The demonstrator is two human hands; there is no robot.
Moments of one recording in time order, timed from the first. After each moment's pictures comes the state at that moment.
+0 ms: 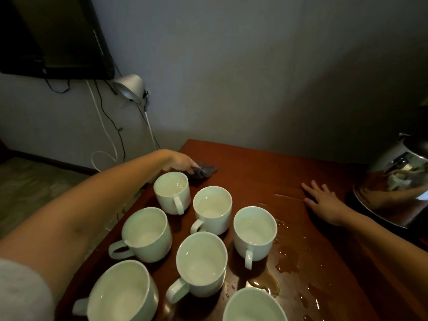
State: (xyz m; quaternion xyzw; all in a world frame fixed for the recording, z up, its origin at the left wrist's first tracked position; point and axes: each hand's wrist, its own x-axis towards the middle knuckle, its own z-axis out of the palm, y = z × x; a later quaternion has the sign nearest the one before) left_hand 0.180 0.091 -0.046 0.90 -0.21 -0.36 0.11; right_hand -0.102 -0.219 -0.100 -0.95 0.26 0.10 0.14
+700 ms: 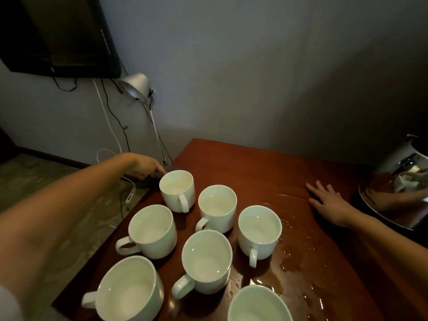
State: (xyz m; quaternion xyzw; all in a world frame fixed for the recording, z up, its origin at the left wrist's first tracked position) left_hand 0.184 0.184 -0.033 0.91 -0.15 -0.37 0.14; right_hand -0.104 -0.216 -0.098 -0.95 0.25 0.10 0.15
